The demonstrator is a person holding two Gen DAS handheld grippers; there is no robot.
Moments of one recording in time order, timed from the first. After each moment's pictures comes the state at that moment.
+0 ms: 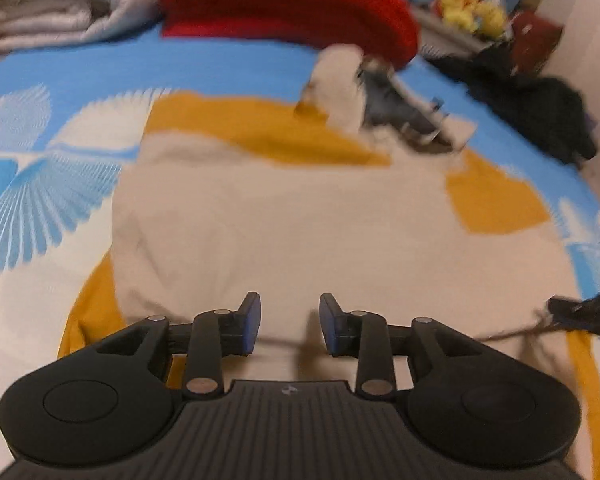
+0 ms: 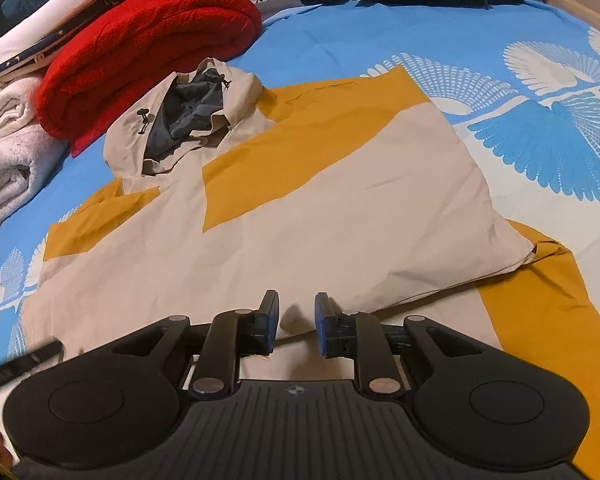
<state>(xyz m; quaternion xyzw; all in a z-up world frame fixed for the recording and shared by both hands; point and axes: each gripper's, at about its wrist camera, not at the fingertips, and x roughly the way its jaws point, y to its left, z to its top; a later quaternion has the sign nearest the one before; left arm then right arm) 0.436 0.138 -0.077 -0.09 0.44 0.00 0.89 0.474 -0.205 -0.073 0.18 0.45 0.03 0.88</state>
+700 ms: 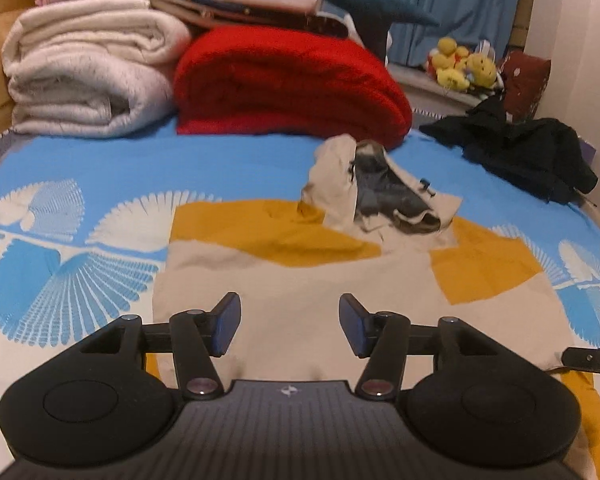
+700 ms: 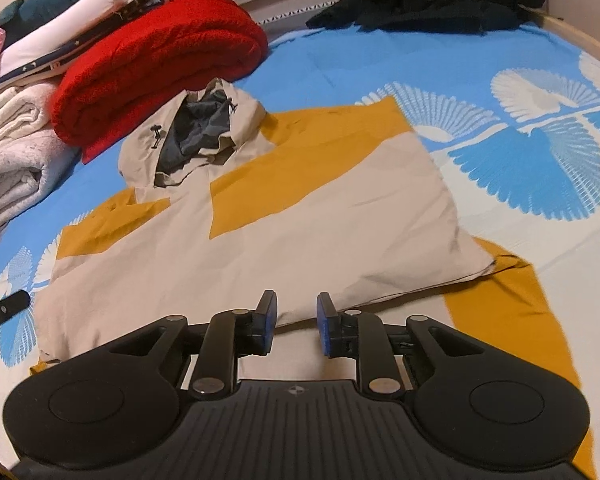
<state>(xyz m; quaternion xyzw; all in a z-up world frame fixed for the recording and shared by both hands) 0.407 0.122 -0.003 -0.05 0.33 0.03 0.94 0.439 -0.223 -0.042 0.16 0.42 0.04 0.89</state>
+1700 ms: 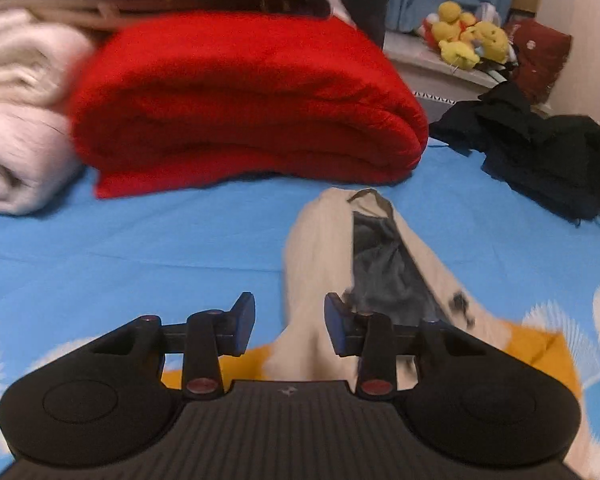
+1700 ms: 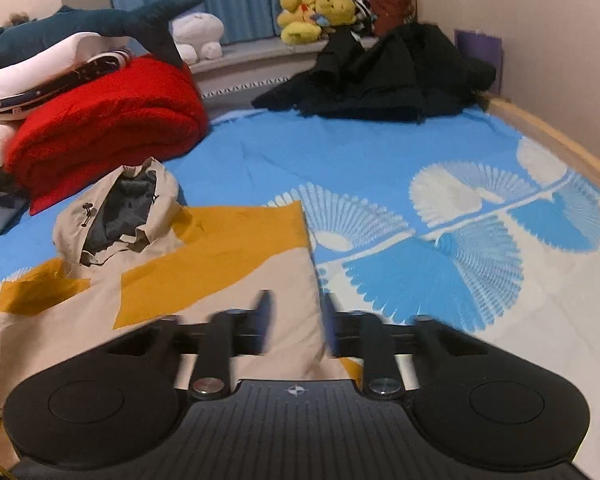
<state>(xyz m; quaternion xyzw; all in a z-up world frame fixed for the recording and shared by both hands) 0.741 0.099 0.014 -0.03 0.40 -0.02 0.91 0.460 -0.296 -0.013 0.11 0.34 -0.03 0.93</state>
